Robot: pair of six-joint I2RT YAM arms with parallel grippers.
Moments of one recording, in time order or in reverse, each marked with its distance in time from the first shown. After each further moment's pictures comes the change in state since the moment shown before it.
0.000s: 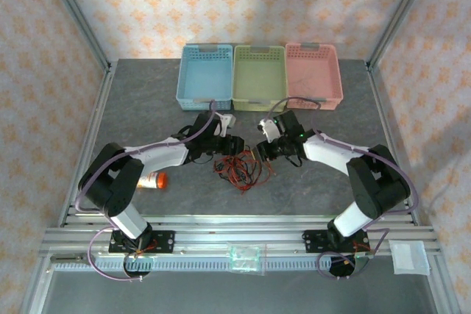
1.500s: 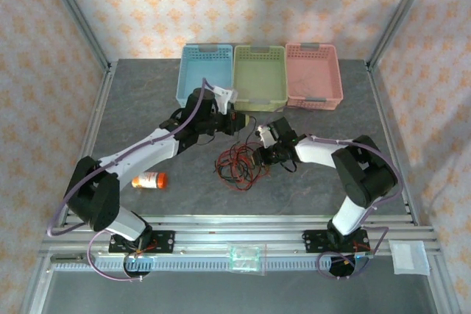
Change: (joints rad) left arm 0.009 -0.161 0.201 -0.064 0.046 0.034; right arm 0.036 0.118 -0.031 0.098 0.020 0.143
